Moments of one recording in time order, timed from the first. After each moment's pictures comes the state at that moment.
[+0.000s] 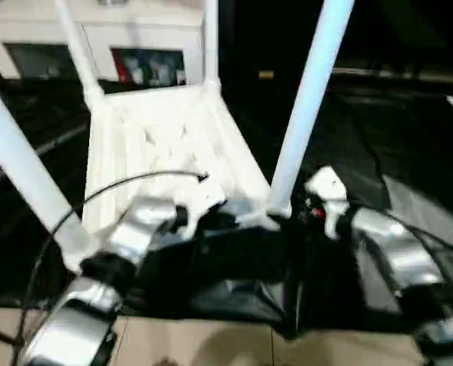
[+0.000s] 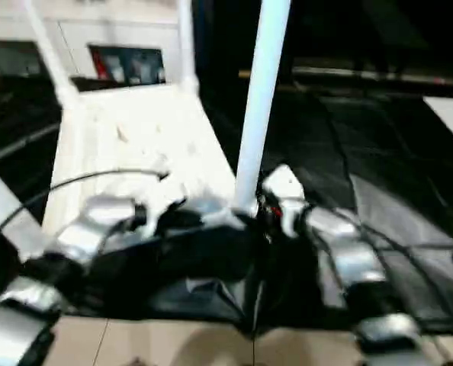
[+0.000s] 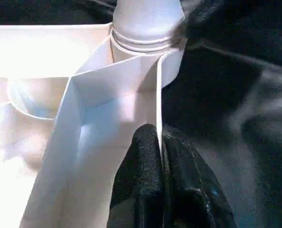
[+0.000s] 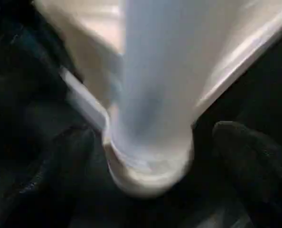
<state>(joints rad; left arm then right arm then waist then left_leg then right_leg) -0.60 0.30 -0.27 0.63 0.02 0.07 -1.10 -0.42 -0.46 0.18 0.41 0.14 0.11 0.94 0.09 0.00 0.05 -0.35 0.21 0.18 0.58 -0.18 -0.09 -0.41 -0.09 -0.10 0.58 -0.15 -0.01</state>
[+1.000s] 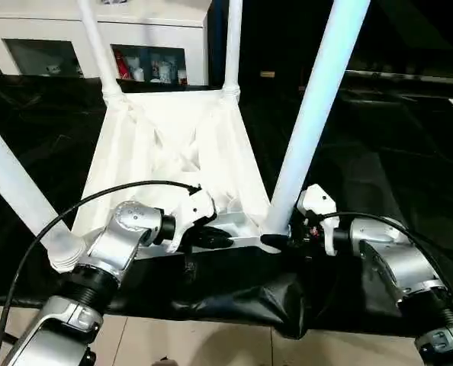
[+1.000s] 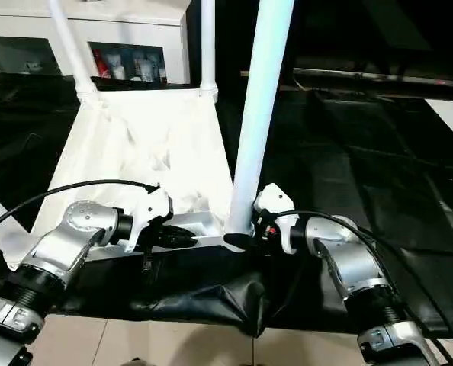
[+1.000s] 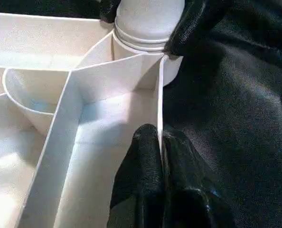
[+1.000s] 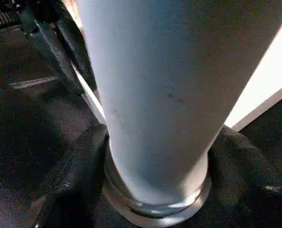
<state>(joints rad) -0.53 0.35 -0.29 0.49 -0.01 0.14 -1.20 -0.41 -0.42 0.21 0.43 0.15 0.13 1.03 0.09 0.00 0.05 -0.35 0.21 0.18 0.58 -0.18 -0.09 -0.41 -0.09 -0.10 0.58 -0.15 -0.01</state>
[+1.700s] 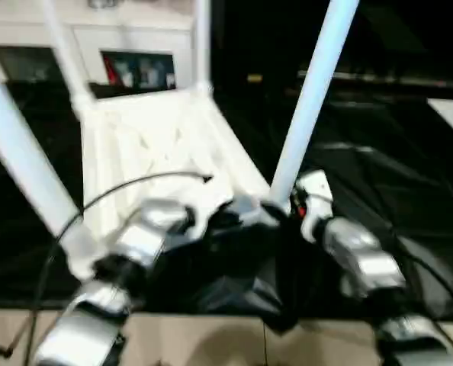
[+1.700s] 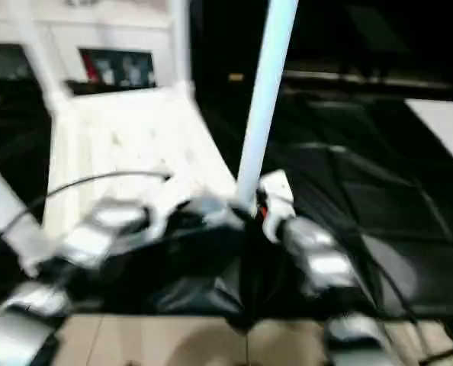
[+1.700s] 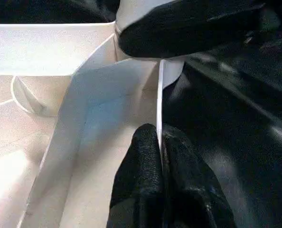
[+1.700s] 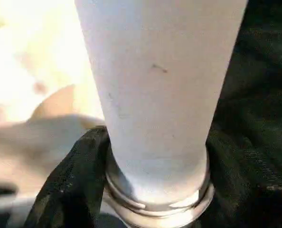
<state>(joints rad) -0.70 0.11 -0.27 0.76 0.09 0.22 -0.74 -0.53 -0.08 -0.01 0.71 0.14 0.12 0.26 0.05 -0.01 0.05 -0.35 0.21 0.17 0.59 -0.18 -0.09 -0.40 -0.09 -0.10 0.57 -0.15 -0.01</state>
